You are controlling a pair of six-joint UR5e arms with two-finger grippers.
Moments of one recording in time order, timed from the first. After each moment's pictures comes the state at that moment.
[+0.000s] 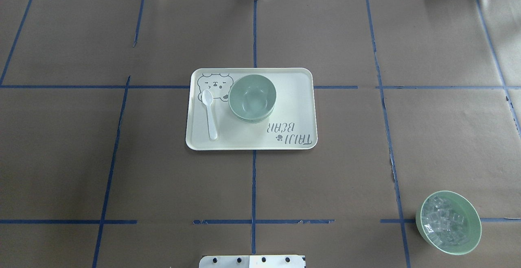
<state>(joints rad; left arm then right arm) -1.57 -1.55 -1.66 -1.45 -2.34 0.14 1.51 -1.60 1.65 -1.55 2.36 -0.11</state>
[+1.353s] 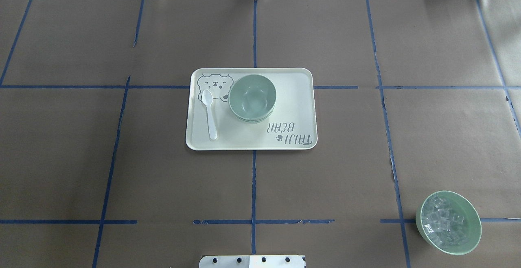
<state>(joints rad) -1.59 -1.51 -1.67 -1.45 -2.35 0.13 1.60 -1.63 1.64 -1.57 2.41 -0.06</state>
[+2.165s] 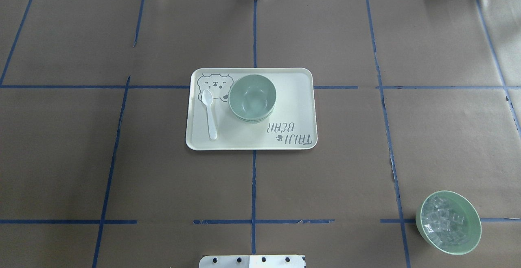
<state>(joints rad) -1.59 -1.52 -1.67 -1.46 -2.37 0.05 1.60 -1.63 1.64 -1.56 2.42 -0.01</state>
